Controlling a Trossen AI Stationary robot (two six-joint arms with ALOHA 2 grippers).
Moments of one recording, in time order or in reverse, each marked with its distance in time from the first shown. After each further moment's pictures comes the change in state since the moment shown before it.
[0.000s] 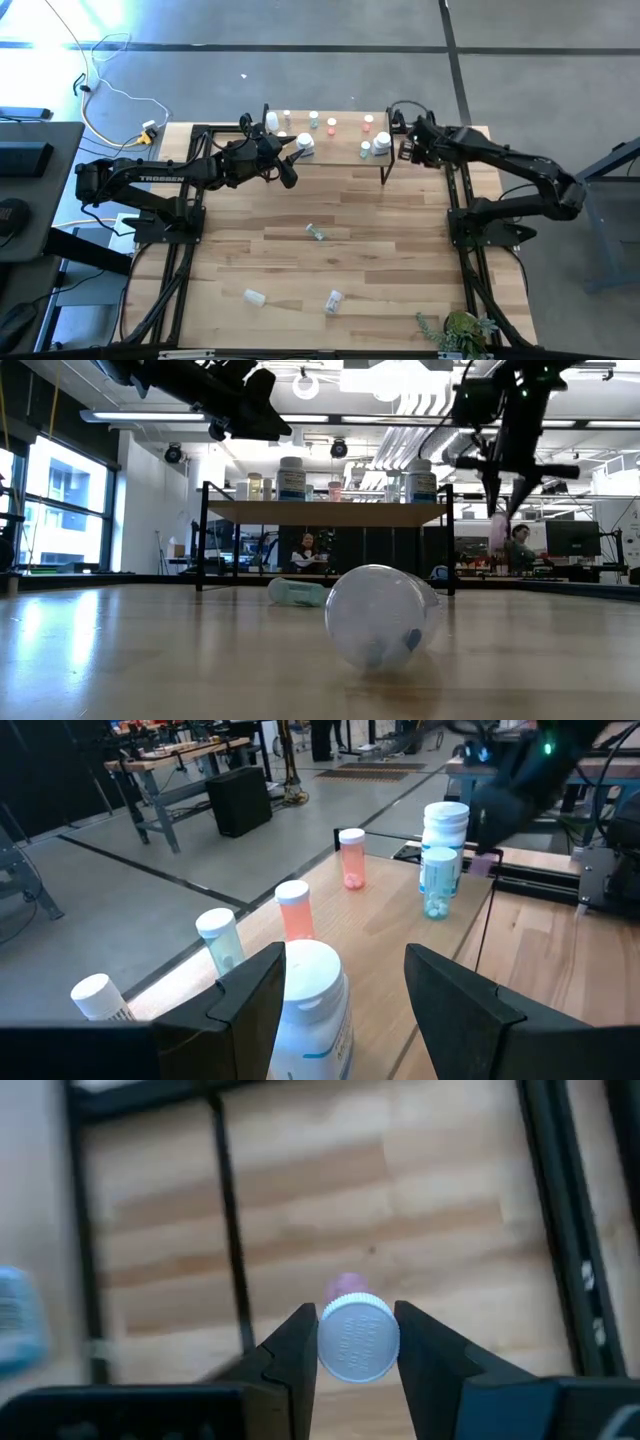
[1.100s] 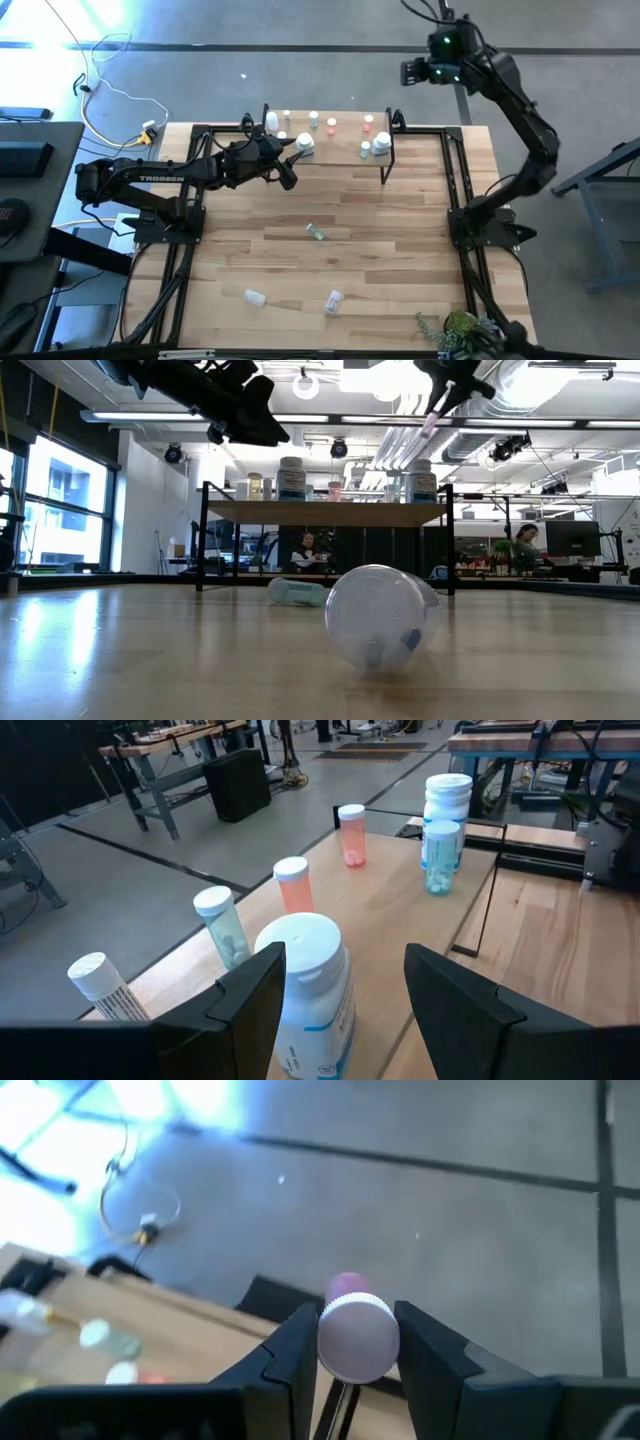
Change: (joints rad) left arm 0.000 0.000 0.000 -0.051 0.001 -0.001; right arm -0.227 0.323 0.984 -0.084 -0.085 -0.742
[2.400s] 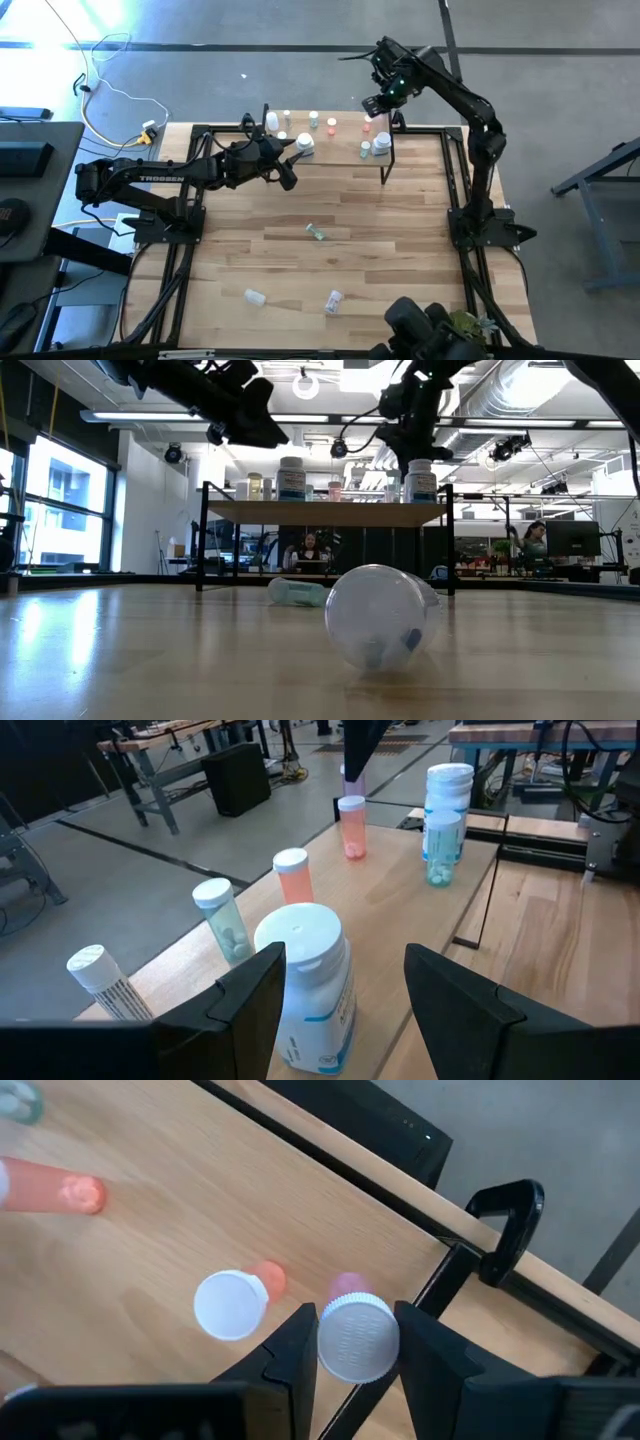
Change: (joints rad) left arm 0.000 0.000 0.000 -0.018 -0.001 0.000; right arm 0.053 0.448 0.183 -0.345 -0.210 -0.127
